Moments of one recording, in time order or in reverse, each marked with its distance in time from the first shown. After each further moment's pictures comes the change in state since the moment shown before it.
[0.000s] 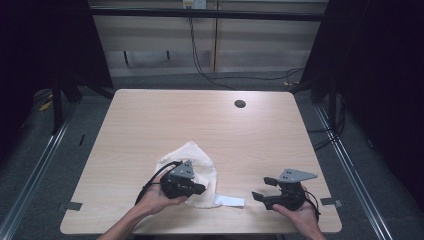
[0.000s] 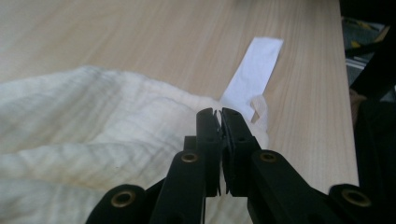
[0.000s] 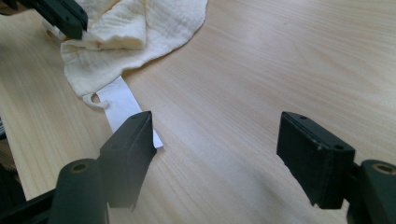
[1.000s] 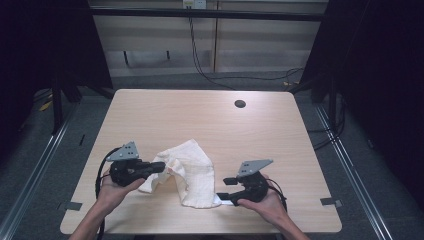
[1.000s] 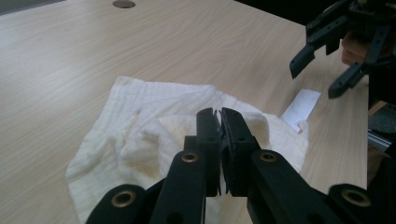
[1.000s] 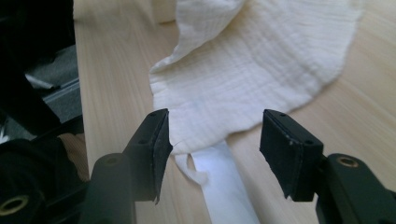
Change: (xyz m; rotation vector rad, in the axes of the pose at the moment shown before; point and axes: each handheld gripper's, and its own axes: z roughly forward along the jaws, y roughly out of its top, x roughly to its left) left arm 0.032 -0.043 -0.107 -0.231 0.208 -0.177; right arm 0.054 0.061 0.068 0.100 0.291 -0.172
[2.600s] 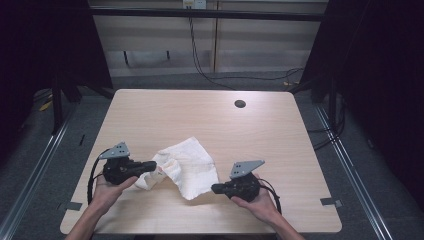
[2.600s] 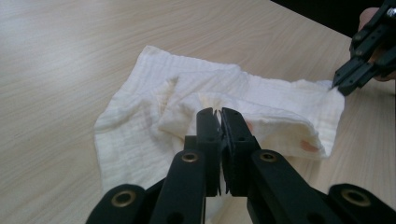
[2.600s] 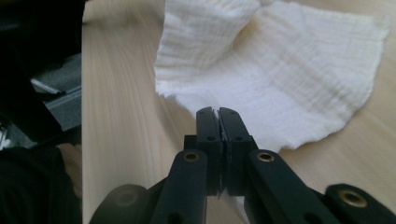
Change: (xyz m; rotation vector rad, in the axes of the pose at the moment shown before) left arm 0.023 -0.021 -0.005 0.001 0.050 -0.089; right arm -0.003 0.003 0.008 -0.068 0.027 -0.024
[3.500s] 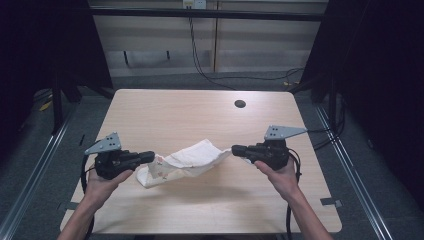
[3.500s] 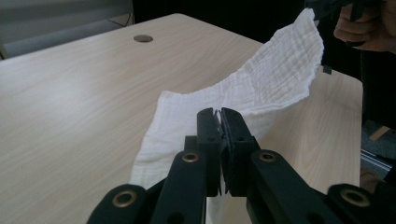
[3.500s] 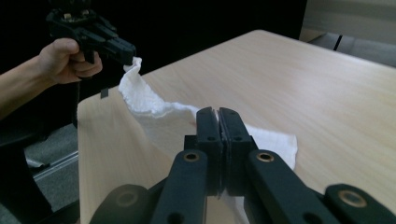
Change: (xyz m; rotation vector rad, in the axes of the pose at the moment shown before) left arm -0.019 0.044 -0.032 -0.111 -0.033 0.095; right arm -0.031 0.063 -0.087 -0.253 -0.100 0.060
